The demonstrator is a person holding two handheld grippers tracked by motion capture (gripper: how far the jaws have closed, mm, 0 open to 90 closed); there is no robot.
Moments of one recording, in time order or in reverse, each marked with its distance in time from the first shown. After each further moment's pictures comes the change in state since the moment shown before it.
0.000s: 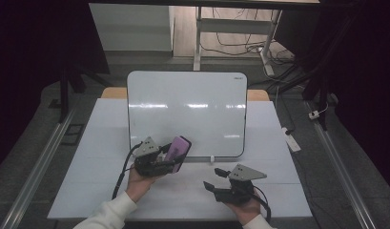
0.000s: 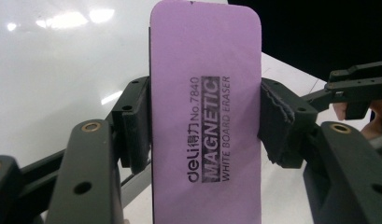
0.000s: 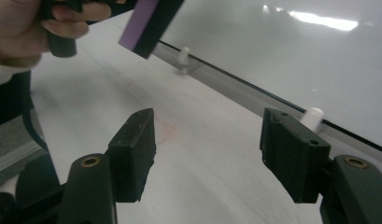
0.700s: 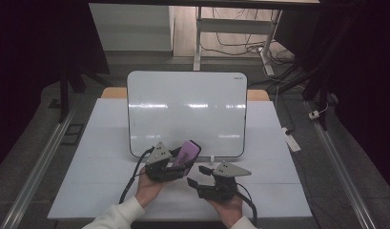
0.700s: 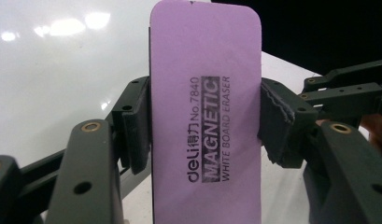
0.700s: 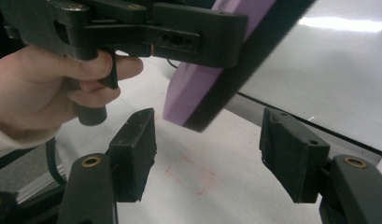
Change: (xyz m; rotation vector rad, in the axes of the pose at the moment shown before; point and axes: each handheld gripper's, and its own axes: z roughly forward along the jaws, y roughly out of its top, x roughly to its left) left arm -0.025 -0.004 0.019 -0.005 0.012 0.054; right arm 0.025 0.015 0.033 -0.061 0.034 0.084
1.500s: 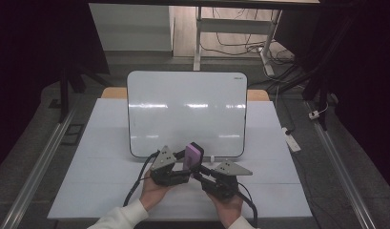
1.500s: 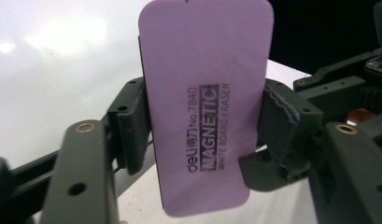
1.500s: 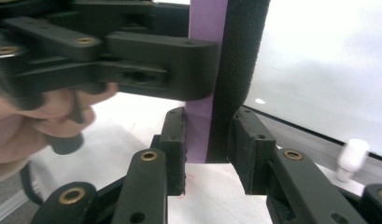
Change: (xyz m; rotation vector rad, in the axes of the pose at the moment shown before) left arm -0.012 -0.002 0.004 -0.022 -0.011 0.037; right arm -0.003 0.003 -0.002 -0.006 -0.107 0.037
